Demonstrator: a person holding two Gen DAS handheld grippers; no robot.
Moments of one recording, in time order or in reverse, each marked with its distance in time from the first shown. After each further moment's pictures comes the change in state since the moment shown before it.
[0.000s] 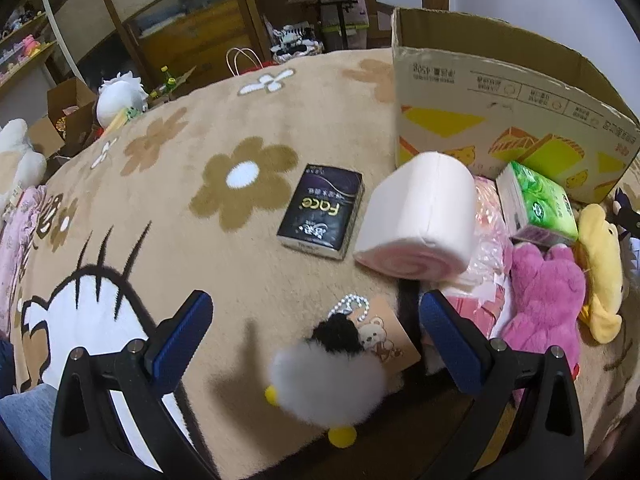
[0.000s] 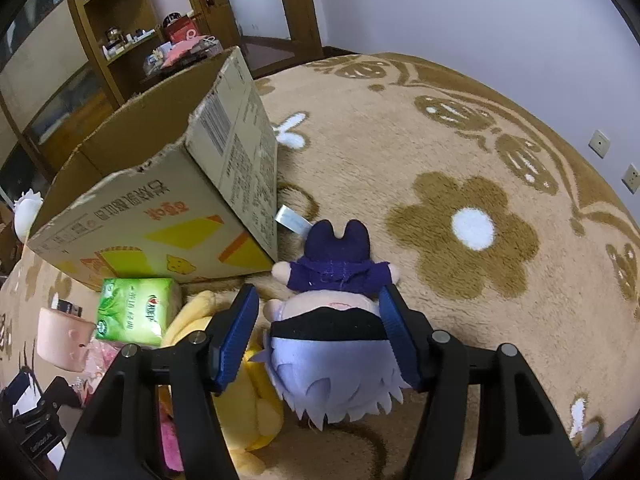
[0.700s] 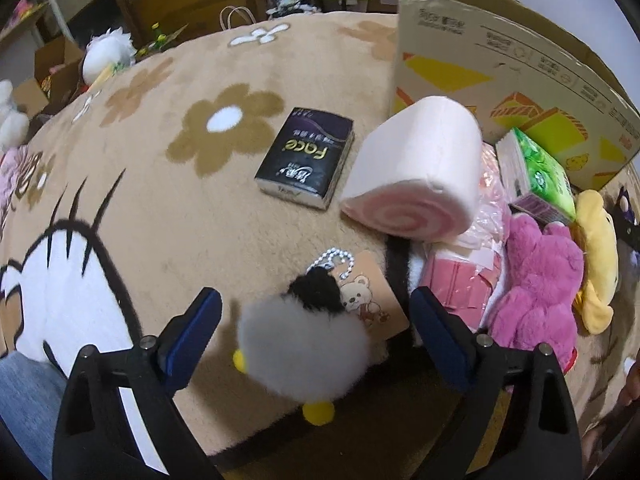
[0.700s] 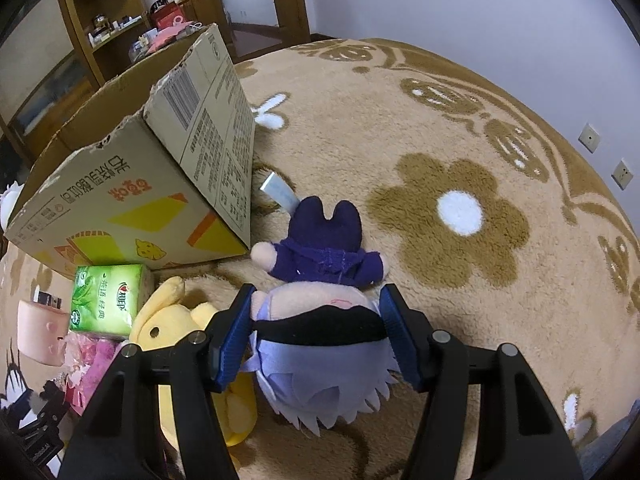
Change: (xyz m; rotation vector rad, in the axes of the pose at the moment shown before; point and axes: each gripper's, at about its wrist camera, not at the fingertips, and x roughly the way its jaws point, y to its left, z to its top) left arm 0.018 0.001 -0.014 -0.072 0.130 -0.070; right arm 0.010 -0.007 -0.004 -0.004 0.046 -0.054
